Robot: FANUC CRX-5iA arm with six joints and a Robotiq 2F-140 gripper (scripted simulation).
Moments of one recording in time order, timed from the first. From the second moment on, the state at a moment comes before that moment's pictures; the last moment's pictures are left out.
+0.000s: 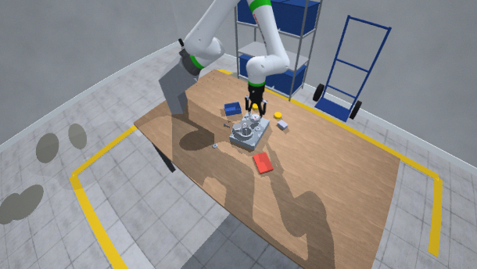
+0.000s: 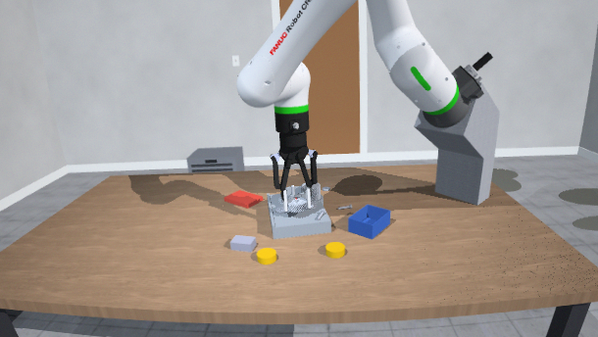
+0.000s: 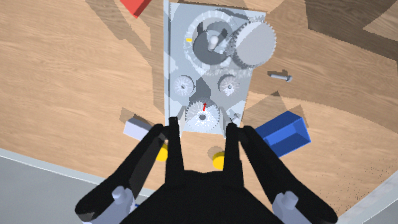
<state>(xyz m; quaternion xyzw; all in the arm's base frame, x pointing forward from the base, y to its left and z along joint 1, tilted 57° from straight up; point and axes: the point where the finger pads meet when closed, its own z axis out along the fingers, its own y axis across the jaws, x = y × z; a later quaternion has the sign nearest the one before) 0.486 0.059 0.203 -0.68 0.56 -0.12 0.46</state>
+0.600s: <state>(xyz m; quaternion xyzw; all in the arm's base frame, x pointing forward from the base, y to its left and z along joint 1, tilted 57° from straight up) 0.461 0.042 0.222 -0.68 0.56 -0.12 0.46</state>
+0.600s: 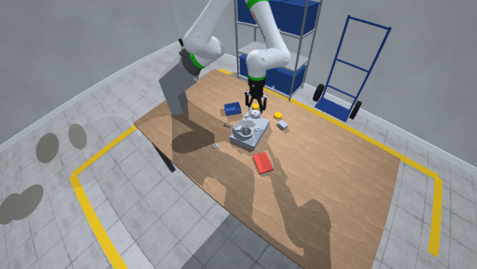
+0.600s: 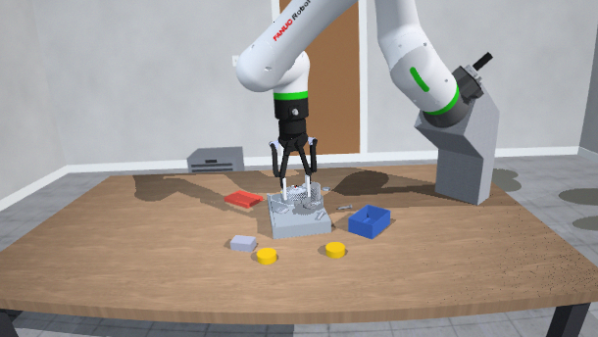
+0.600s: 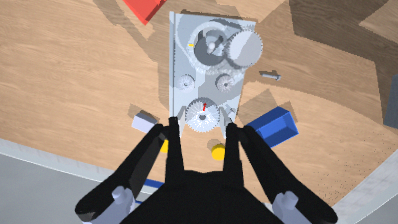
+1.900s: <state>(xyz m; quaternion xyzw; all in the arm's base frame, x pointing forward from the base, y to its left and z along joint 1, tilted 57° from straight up) 0.450 0.034 0.231 -0.68 0.56 -0.12 0.46</state>
